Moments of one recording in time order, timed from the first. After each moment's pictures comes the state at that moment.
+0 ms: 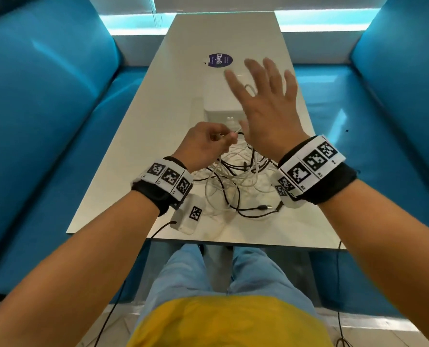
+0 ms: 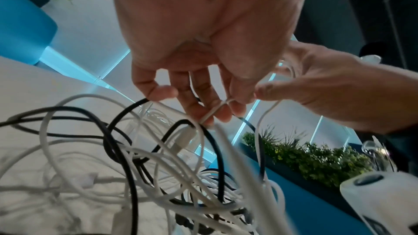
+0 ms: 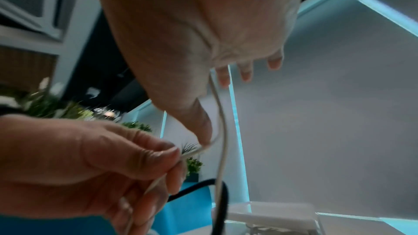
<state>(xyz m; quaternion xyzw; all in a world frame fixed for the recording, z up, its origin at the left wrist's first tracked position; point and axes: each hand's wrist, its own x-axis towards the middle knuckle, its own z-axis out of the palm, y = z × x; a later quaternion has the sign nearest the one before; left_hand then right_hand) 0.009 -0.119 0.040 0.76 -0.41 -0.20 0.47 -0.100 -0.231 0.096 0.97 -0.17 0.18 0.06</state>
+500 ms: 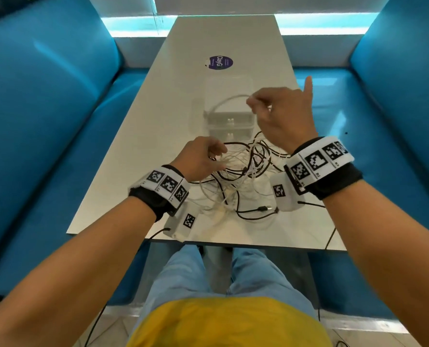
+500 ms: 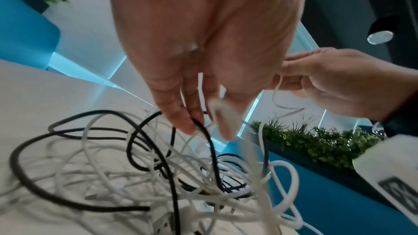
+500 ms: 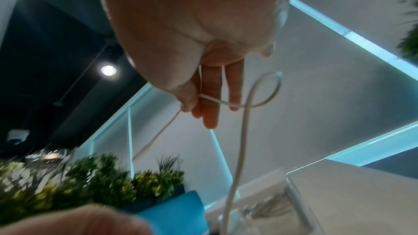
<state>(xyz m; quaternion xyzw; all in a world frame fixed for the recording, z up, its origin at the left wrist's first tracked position) 0.011 -0.105 0.027 0.82 -0.42 -0.20 0.33 -0.100 -0.258 0.089 0.92 -0.24 0.27 -0.12</state>
